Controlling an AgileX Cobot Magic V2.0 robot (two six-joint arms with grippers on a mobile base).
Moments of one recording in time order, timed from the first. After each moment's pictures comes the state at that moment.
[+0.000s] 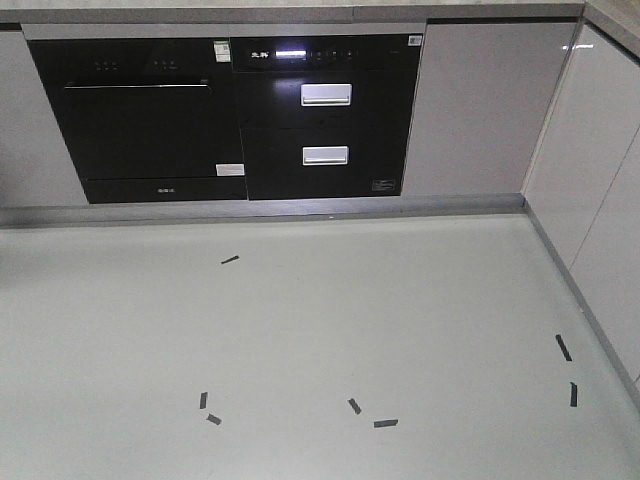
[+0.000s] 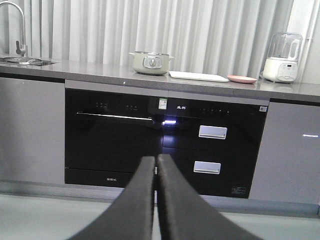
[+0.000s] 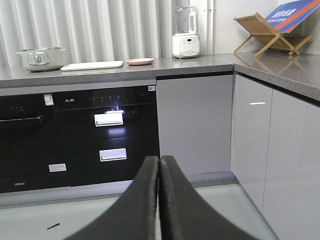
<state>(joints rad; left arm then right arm) 0.07 -0.01 0.03 -0.05 0.02 -0.10 -0.07 -0.01 0.03 -0.12 0.04 0.17</state>
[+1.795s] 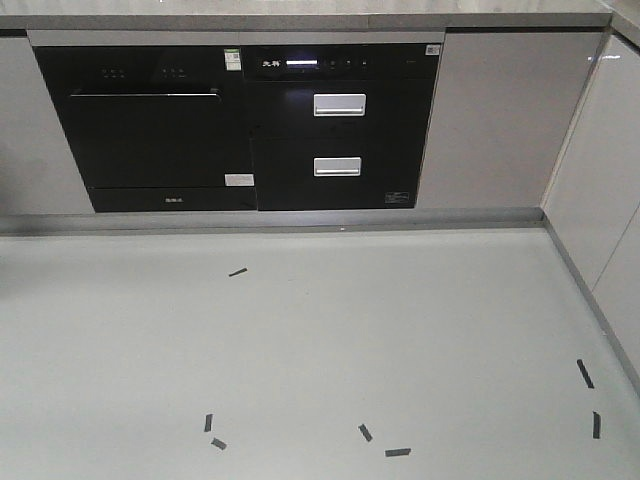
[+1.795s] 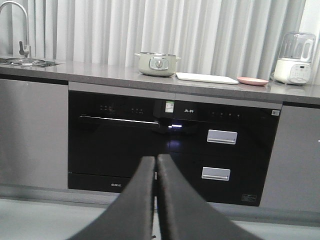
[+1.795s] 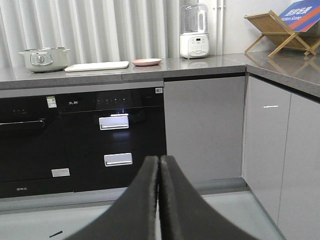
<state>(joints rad) 0.07 -0.01 0.03 -0.05 0.02 -0.10 -0.07 -0.01 0.03 -0.12 0.04 0.17</state>
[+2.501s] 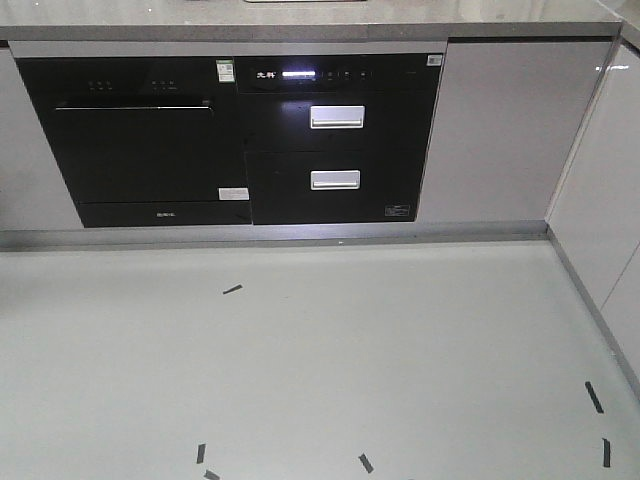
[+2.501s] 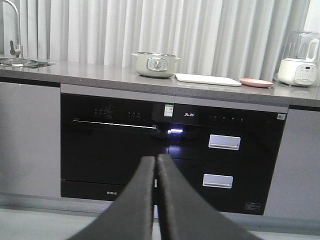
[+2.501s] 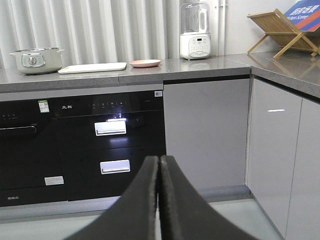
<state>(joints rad) 0.07 -0.01 0.03 -0.05 0.02 -0.10 -0.07 -0.01 0.03 -0.12 0.04 0.17</state>
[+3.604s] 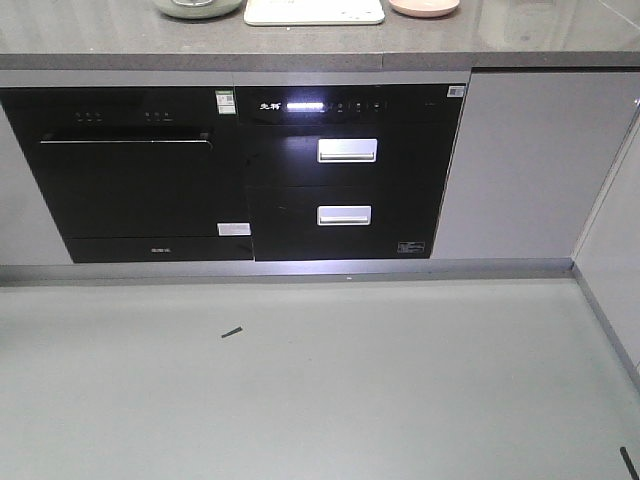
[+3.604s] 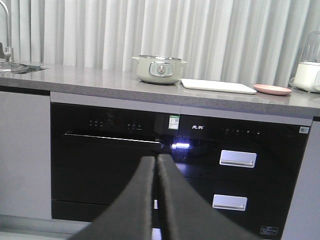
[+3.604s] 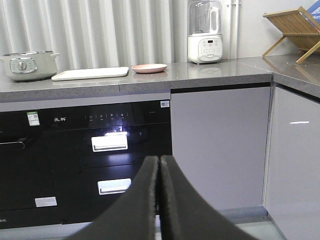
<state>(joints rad) 0.07 -0.01 0.03 -0.05 0.02 -0.10 -0.07 -0.01 0.03 -0.12 0.04 0.17</state>
